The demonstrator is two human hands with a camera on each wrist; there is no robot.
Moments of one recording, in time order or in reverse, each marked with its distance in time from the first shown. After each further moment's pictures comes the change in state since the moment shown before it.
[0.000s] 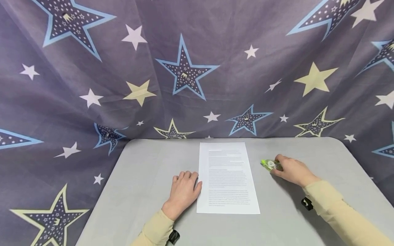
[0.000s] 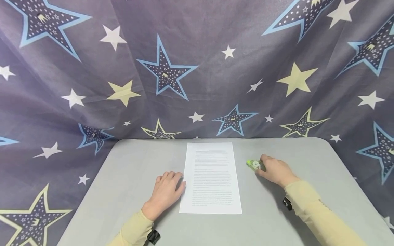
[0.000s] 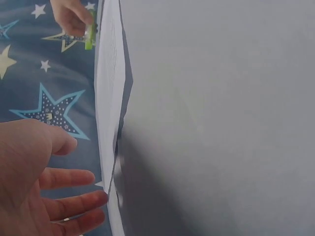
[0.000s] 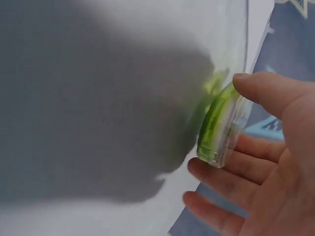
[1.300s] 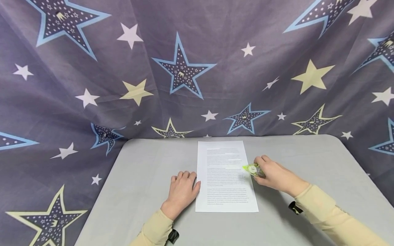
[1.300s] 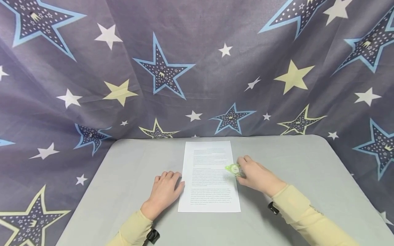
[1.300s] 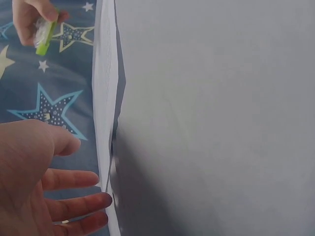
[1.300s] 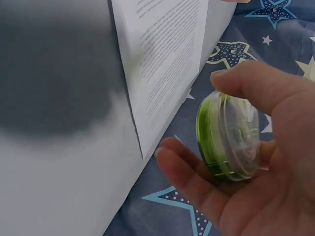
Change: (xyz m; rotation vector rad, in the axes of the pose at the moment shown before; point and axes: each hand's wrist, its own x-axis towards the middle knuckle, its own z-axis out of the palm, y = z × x) left_hand 0.001 0.001 0.003 0.015 -0.033 -0.017; right_hand -0.009 -0.090 -0.021 0.085 0.068 -0.244
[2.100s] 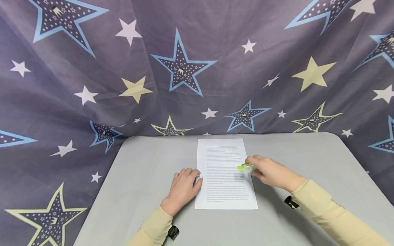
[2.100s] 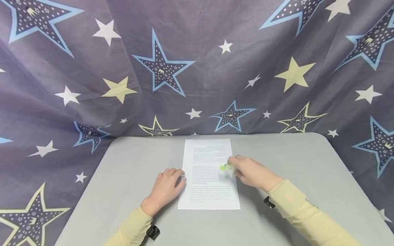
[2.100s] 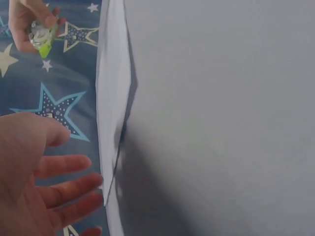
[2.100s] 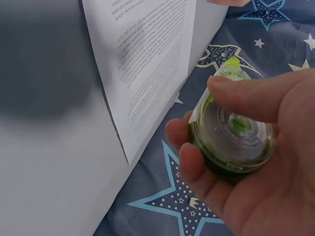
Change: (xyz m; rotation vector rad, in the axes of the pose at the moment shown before) left_hand 0.006 0.001 -0.003 -0.128 0.033 0.068; right_hand 0.011 -0.003 -0.002 0.042 -0.027 -0.181
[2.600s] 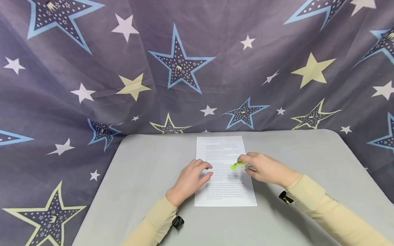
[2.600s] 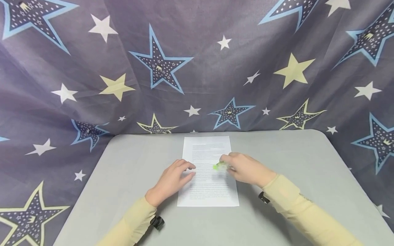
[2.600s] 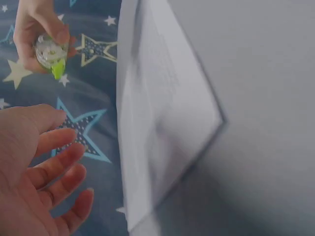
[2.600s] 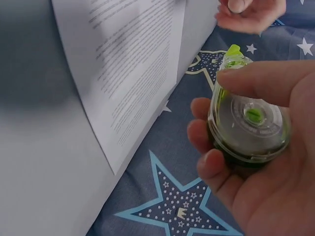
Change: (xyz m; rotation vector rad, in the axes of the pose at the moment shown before) left_hand 0.029 0.019 -0.013 -0.208 -0.044 0.165; right_hand 0.014 -0.008 0.000 0.001 -0.010 -0.043
